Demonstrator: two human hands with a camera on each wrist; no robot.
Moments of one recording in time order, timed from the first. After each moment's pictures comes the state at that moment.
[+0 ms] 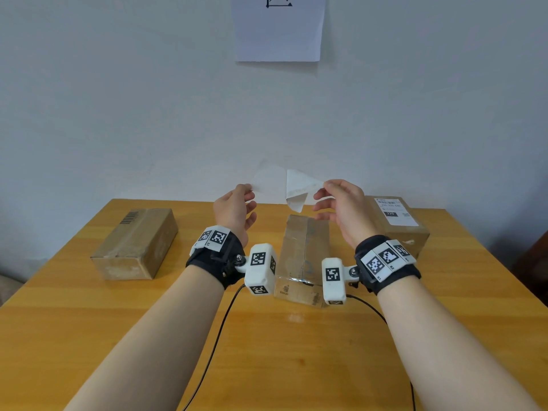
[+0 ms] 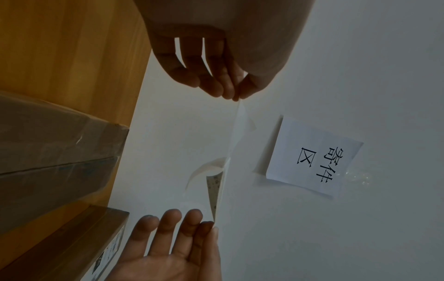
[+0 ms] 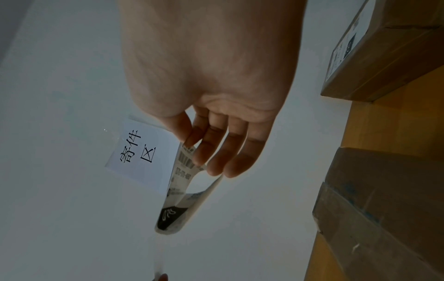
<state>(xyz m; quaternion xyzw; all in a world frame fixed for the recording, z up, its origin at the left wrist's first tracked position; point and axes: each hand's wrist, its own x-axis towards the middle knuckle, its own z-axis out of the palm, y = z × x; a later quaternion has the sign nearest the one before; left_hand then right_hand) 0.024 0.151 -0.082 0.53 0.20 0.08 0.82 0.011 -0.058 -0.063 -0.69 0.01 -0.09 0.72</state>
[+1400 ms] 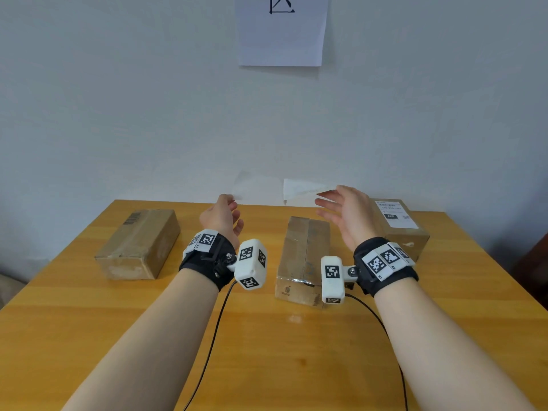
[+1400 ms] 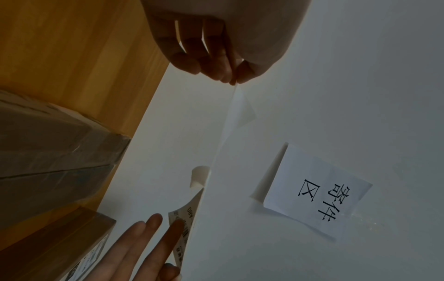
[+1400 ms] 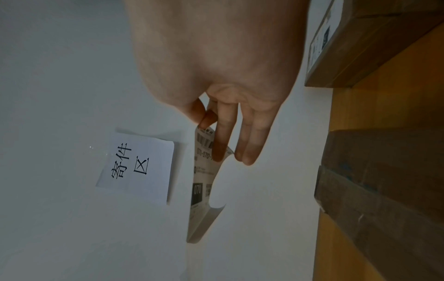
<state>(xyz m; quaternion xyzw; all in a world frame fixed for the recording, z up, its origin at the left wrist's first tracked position) 0.023 0.174 -0.089 0.47 0.29 0.10 0.83 0.015 -0.058 -0.070 -0.59 0.07 -0.09 0.80</state>
